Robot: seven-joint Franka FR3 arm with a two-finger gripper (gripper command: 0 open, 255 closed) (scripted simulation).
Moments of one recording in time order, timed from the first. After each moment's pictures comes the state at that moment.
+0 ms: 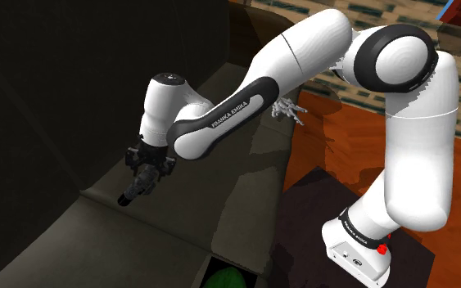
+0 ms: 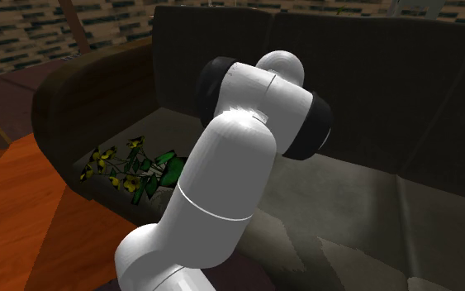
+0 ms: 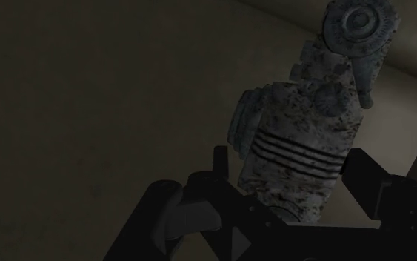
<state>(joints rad) 0.21 0.58 0.51 -1.85 -0.25 2.56 1.49</state>
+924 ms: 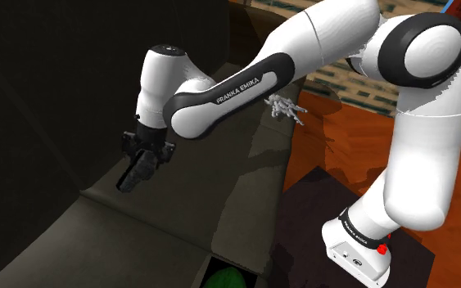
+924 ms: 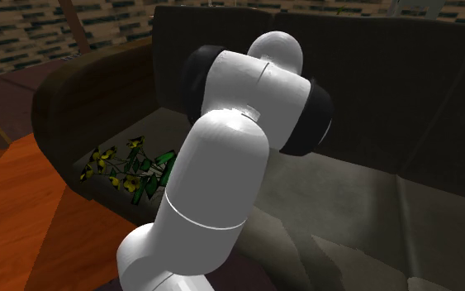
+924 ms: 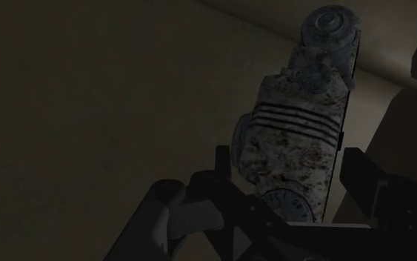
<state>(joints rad) 0.17 0.49 0.56 -1.83 -0.19 2.44 1.47</state>
